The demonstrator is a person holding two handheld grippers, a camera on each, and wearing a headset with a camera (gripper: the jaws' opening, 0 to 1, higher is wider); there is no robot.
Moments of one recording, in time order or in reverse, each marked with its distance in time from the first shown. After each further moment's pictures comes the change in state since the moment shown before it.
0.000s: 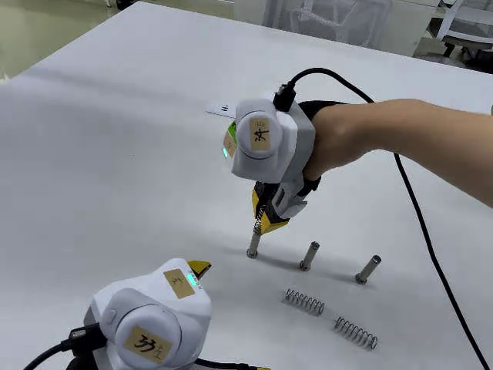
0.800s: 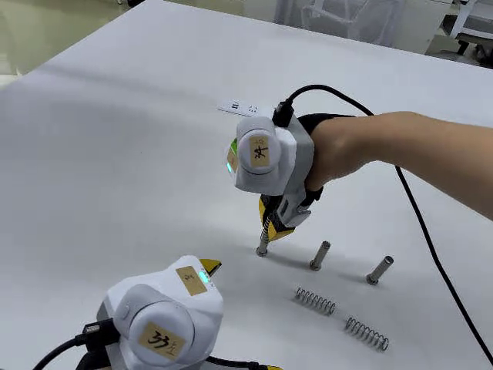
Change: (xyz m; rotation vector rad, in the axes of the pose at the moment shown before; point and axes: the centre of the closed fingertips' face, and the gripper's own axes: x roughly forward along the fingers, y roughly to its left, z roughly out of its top) left arm -0.001 0.000 -0.001 -0.006 0.003 -0.001; right arm 0.027 0.001 -0.002 -0.010 0.040 0.034
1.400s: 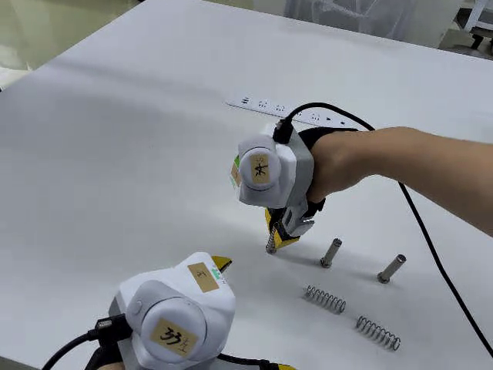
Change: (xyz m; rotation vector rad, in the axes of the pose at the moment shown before) left arm 0.000 -0.001 -0.001 -0.005 0.001 -0.008; right arm 0.025 0.002 -0.003 0.004 0.031 0.012
